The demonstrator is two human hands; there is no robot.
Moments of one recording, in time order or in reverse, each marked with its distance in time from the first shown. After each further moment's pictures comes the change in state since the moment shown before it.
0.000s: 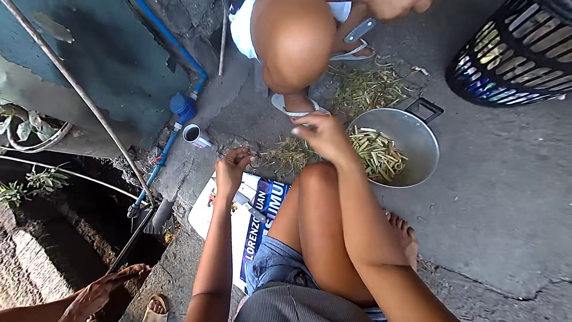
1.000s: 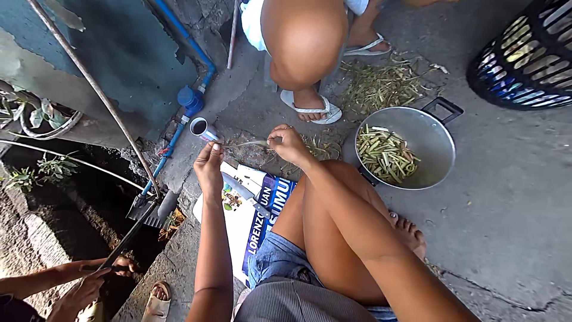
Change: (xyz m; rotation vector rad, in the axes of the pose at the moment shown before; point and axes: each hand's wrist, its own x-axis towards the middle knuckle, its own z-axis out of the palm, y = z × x) left_hand -0.001 -0.030 -0.034 -0.746 0.395 -0.111; right_hand 0.026 0.004 0.100 0.110 -0.170 0.047
